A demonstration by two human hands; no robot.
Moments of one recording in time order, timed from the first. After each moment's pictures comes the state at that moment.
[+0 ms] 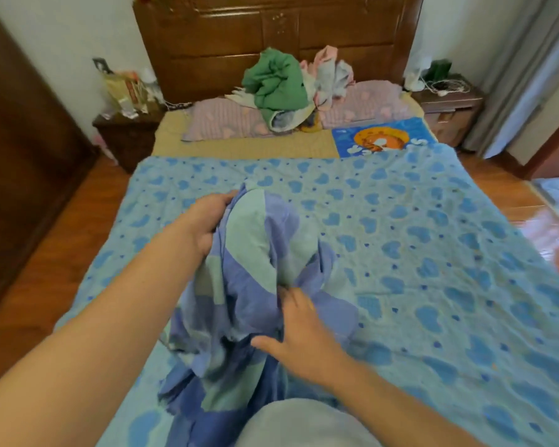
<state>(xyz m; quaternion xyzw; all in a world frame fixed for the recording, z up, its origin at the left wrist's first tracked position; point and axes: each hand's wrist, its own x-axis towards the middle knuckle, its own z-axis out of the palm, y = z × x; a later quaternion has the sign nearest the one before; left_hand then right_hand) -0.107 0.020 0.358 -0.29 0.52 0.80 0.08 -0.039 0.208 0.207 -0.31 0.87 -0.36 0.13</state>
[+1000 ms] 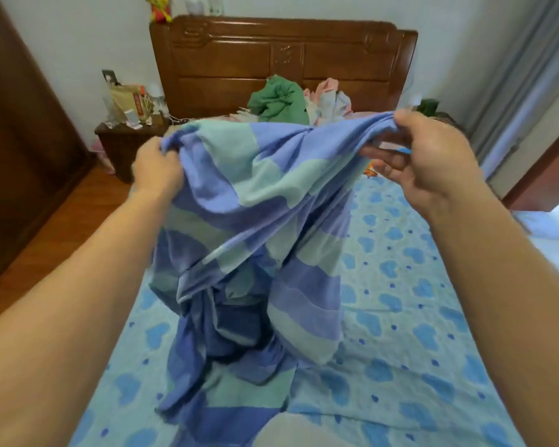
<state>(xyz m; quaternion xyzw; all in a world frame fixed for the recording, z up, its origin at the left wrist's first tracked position) -0.132 -0.136 0.371 -0.28 0.81 0.41 -0.30 -0.159 0.216 0.456 -0.03 0.63 -0.77 0.02</state>
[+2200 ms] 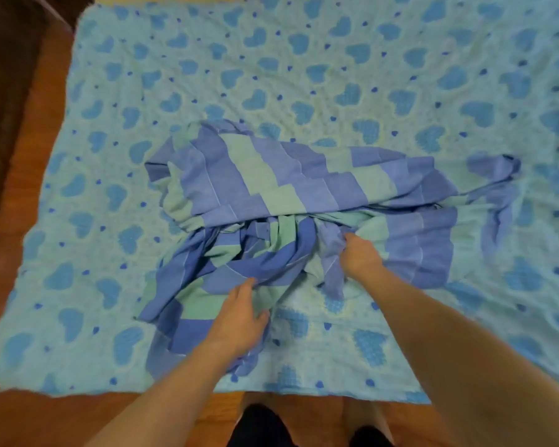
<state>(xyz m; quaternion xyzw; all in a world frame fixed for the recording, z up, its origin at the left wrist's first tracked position) 0.012 0.097 -0.001 -0.27 0.85 0.33 0.29 -0.179 0.304 -0.071 -0.04 0.91 -0.18 0.38</state>
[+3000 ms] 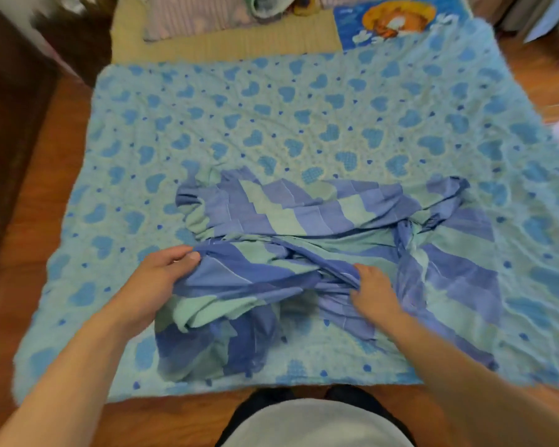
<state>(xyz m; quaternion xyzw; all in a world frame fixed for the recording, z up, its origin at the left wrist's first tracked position) 0.015 -0.016 0.185 -0.30 0.73 0.60 0.12 -0.079 0.354 0.020 -0.04 0.94 -0.18 0.30</state>
